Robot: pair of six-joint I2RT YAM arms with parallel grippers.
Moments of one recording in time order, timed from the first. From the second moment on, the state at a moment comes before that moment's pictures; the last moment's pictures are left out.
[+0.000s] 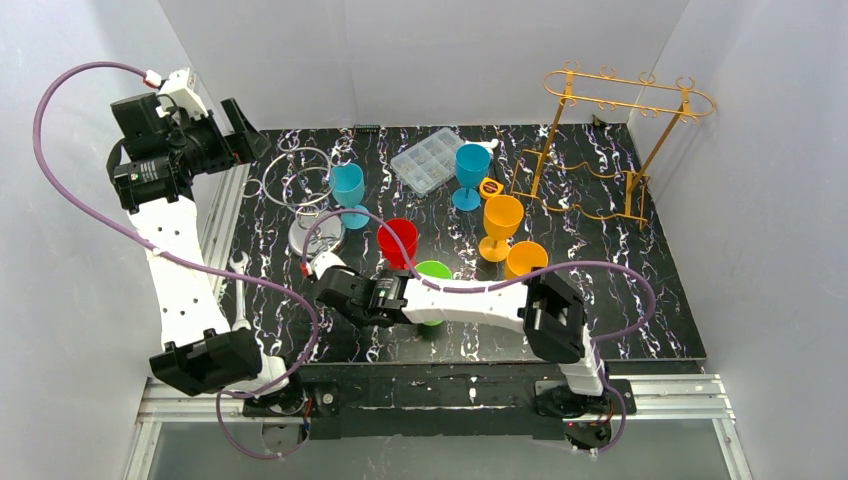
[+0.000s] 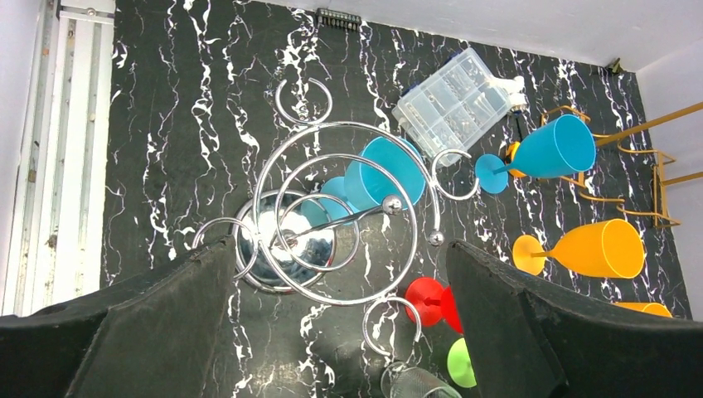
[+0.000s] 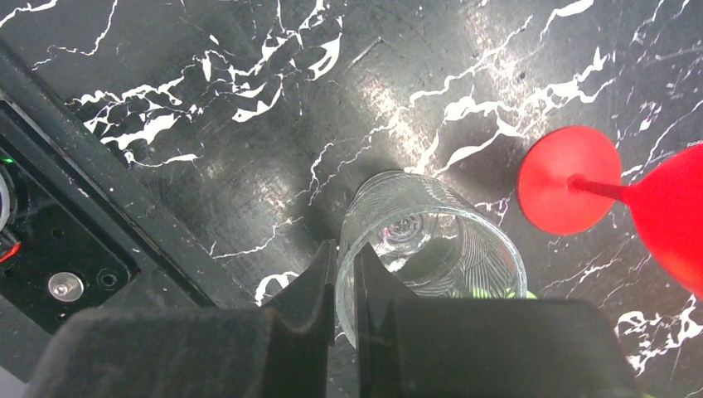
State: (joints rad) left arm 0.34 1.40 1.82 -0.94 0.52 -0.10; right arm 1.38 2.02 1.72 -0.64 0.32 0.27
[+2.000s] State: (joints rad) left arm 0.35 1.37 2.02 -1.14 0.60 -0.13; right arm 1.27 2.18 0.78 1.41 -0.03 1.35
